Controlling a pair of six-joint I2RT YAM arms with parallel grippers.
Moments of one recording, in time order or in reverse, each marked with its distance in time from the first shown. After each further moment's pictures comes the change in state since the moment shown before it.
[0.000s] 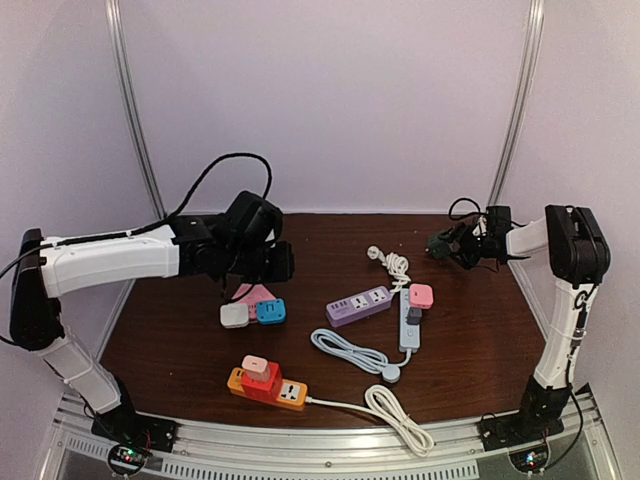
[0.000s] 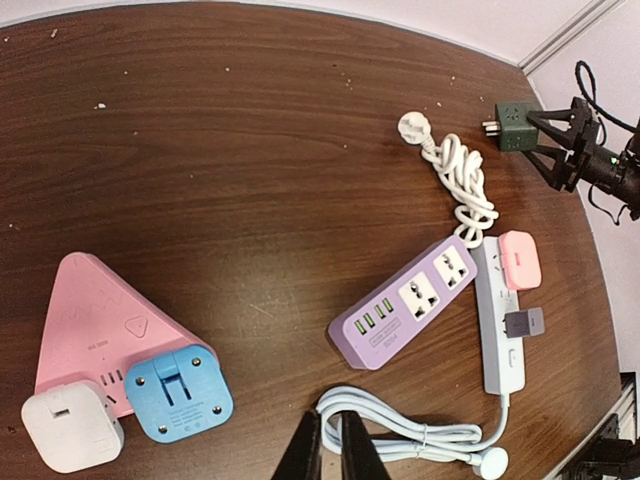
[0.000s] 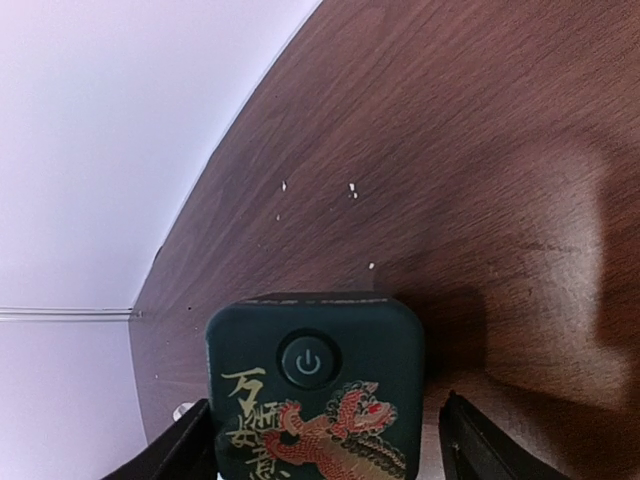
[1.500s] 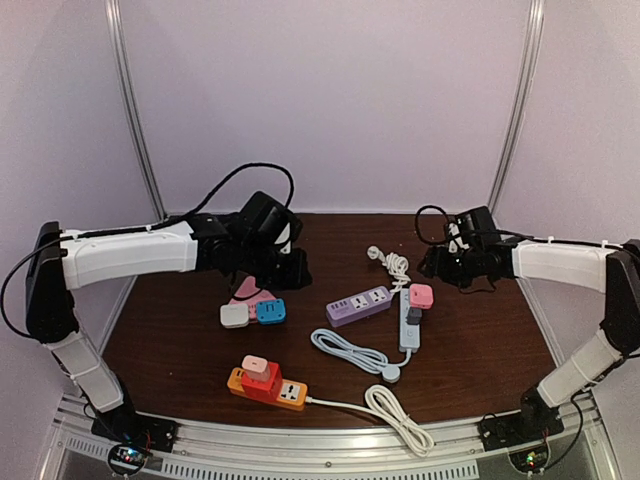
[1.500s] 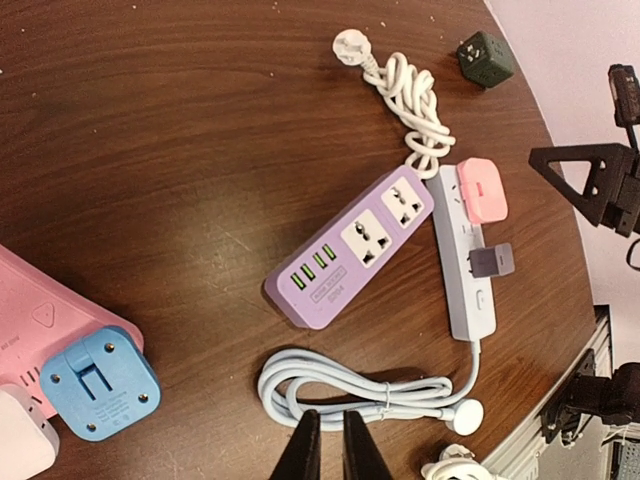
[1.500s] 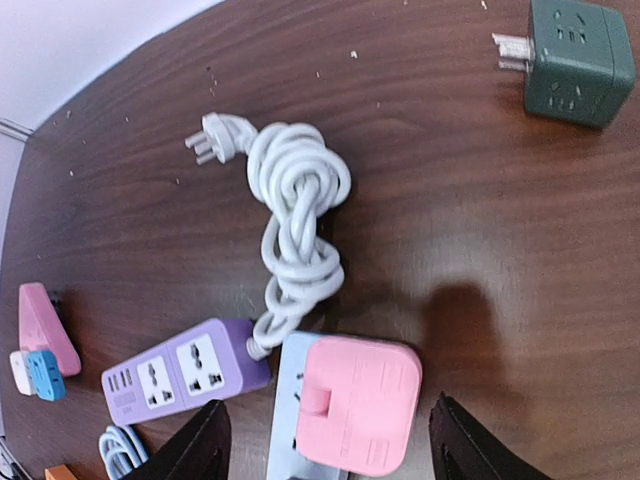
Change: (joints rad) left arm 0.018 0.097 0.076 -0.020 0.234 0.043; right arm 0.404 -0.569 -0.284 -0.423 0.432 -0.277
